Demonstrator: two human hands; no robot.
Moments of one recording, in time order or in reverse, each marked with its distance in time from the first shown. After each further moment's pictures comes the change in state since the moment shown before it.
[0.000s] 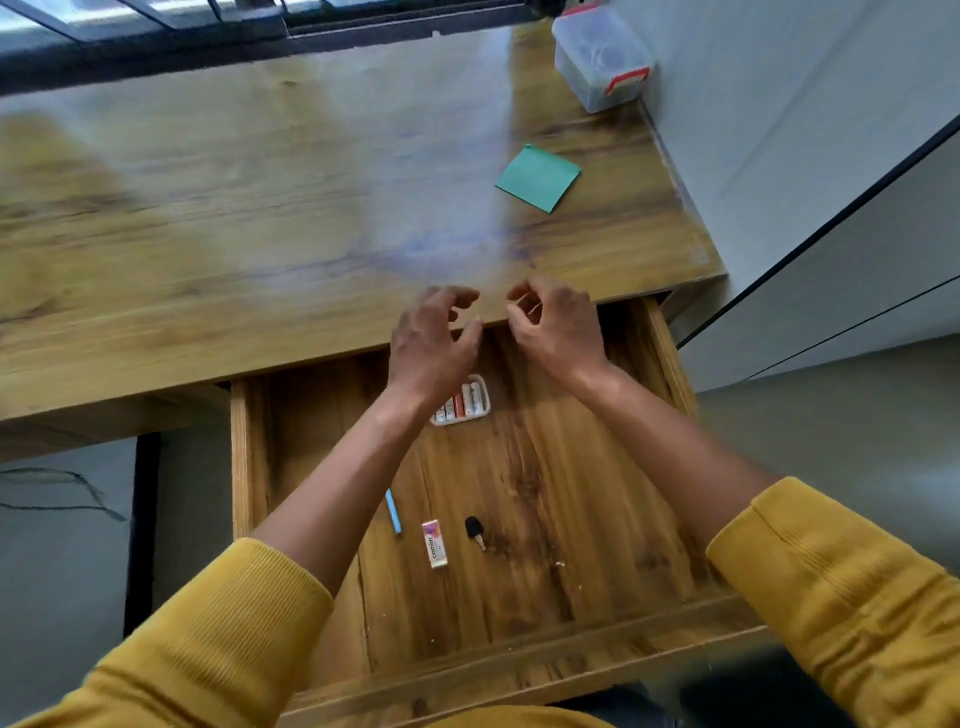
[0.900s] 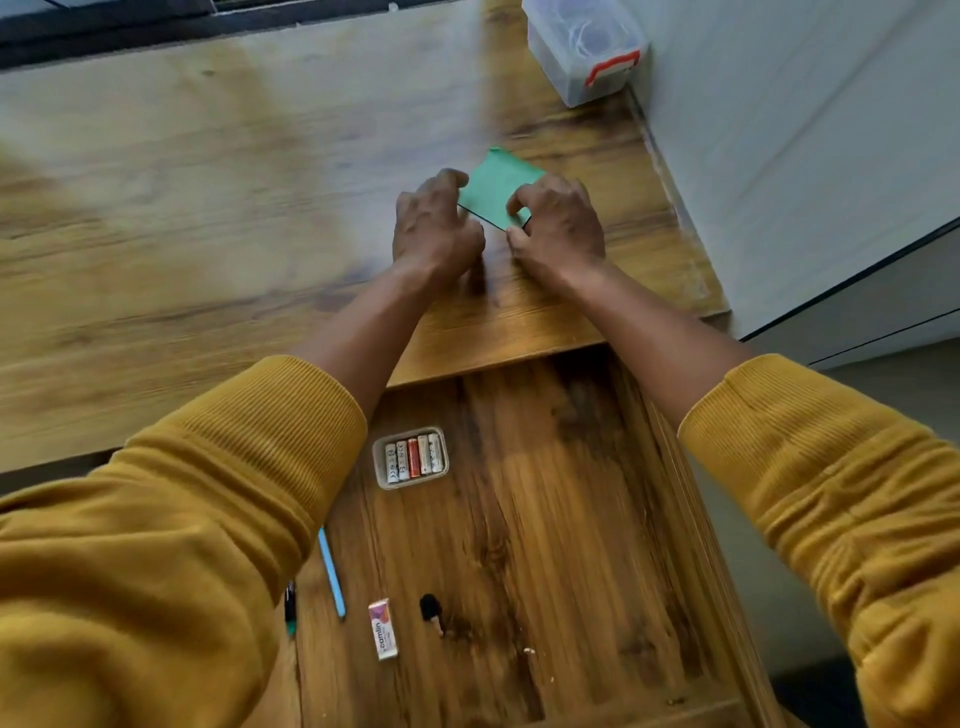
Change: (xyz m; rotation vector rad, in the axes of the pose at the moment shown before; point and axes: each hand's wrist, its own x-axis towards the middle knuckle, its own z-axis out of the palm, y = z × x) left_hand 0.206 0.028 0.072 0.143 -0.082 -0.131; right_hand 0.181 0.078 -0.009 -0.329 -0.010 -0.012
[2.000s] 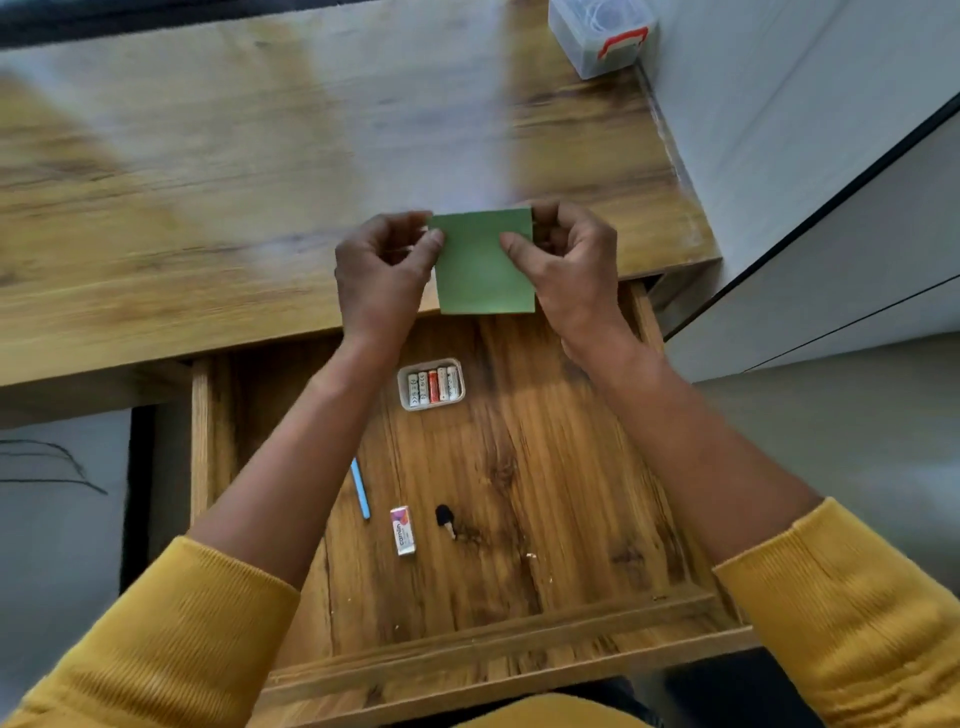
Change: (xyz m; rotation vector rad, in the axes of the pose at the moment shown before) left_hand -0.183 -0.029 -0.064 -0.720 0.265 -0.072; right_hand -0.166 -0.067 -0.059 1.030 0.134 0.148
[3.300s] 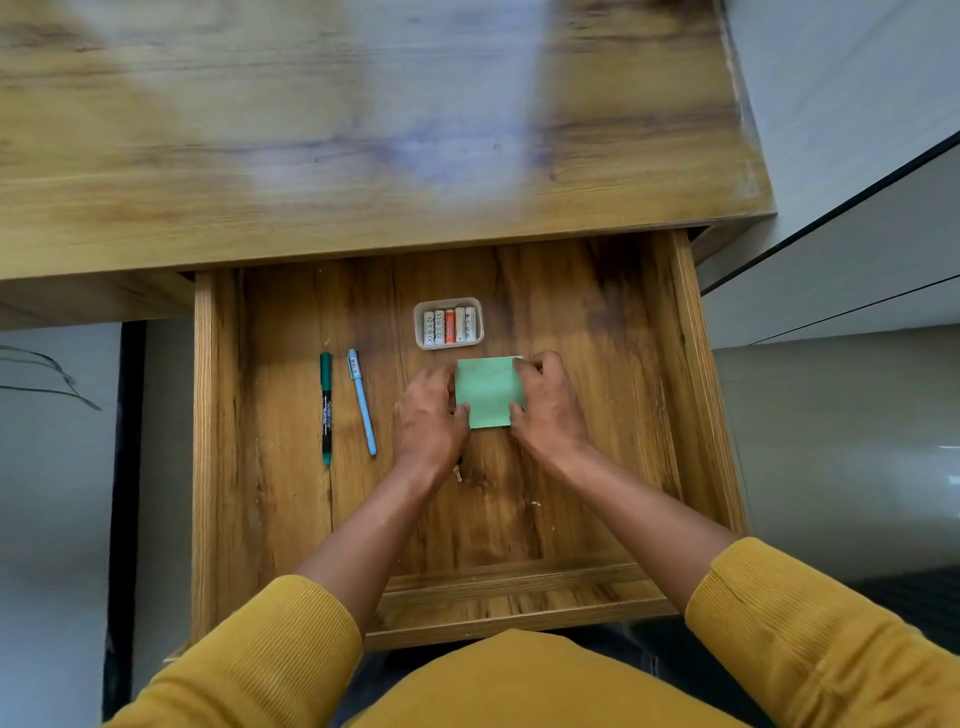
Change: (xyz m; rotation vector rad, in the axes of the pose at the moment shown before) left_hand -0.149 -0.168 -0.010 0.678 -0.239 -0.158; right_hand -0.146 0.133 0.016 -0.958 -0.479 0.178
